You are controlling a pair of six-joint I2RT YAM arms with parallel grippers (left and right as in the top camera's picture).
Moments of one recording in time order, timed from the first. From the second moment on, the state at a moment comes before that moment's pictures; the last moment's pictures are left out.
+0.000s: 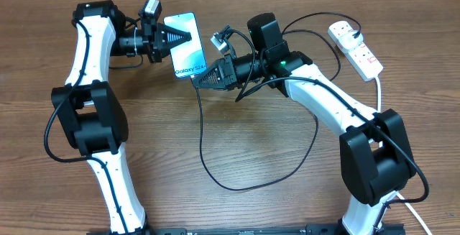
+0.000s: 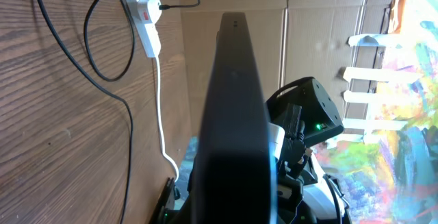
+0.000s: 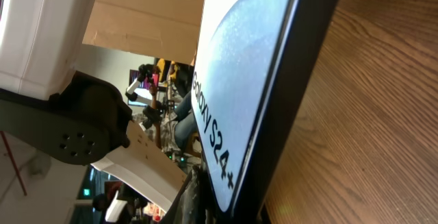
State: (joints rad) left arm 0.11 2.36 2.12 -1.65 1.50 0.37; right arm 0.48 1.94 1.44 -0.17 -1.20 0.64
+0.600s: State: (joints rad) left arm 0.11 2.36 2.12 -1.66 1.50 0.37; right arm 0.48 1.94 1.44 -0.15 -1.19 0.70
